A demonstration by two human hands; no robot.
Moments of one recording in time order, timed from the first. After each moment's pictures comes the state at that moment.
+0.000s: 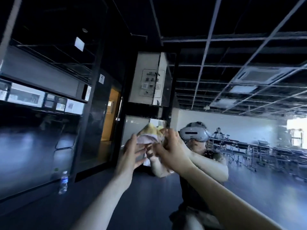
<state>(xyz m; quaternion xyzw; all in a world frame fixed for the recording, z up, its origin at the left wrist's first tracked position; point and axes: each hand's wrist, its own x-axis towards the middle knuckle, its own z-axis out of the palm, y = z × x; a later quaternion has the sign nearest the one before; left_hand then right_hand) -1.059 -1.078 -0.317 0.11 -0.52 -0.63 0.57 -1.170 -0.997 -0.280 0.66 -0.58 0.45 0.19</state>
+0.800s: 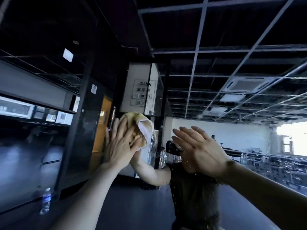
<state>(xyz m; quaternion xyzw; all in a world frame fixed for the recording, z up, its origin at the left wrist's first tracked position) -1.120 -1.156 -0.268 0.30 -0.73 0.16 0.59 -1.293 -0.938 -0.224 0.60 -0.50 0.01 0.62</state>
